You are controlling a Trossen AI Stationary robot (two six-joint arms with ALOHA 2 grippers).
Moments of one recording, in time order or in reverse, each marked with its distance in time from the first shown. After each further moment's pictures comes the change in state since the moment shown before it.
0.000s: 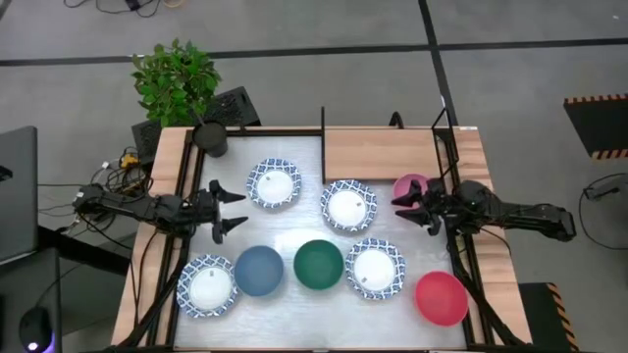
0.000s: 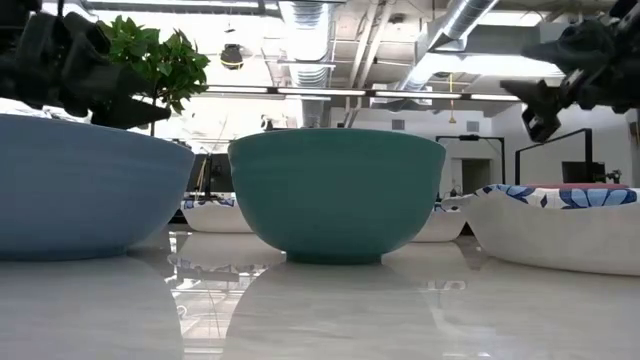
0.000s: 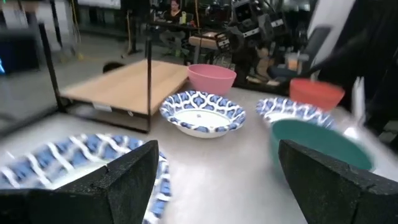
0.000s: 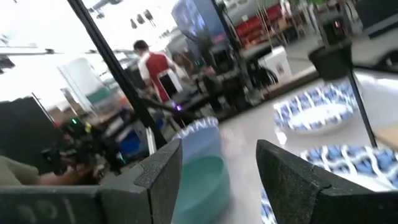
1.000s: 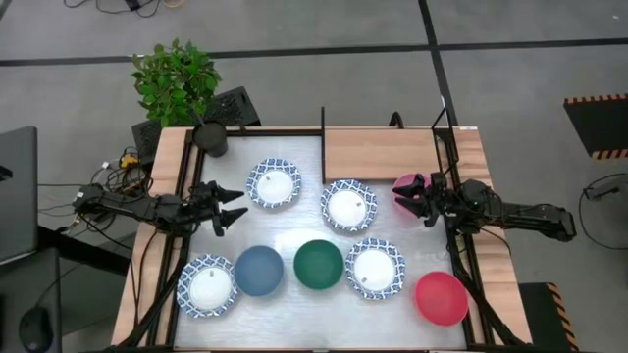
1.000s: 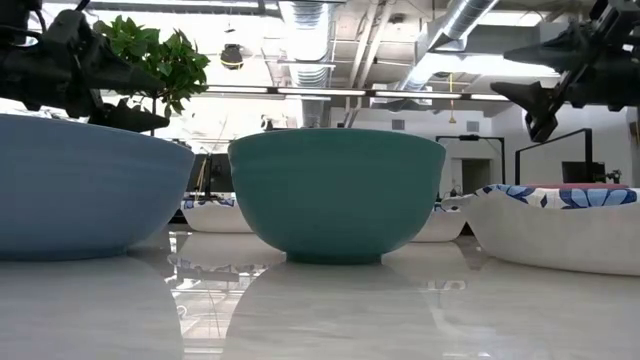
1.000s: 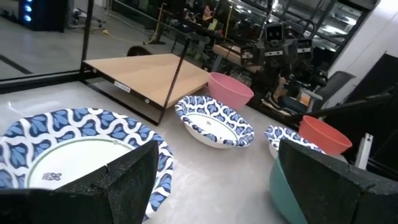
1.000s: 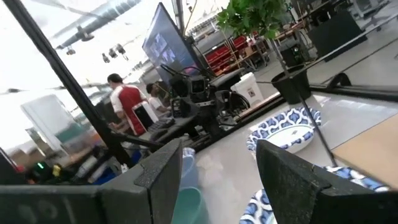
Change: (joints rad) left arm 0.000 0.000 0.000 0.002 -0.117 -0.202; right arm -0.001 0.001 0.001 0.032 0.179 0.071
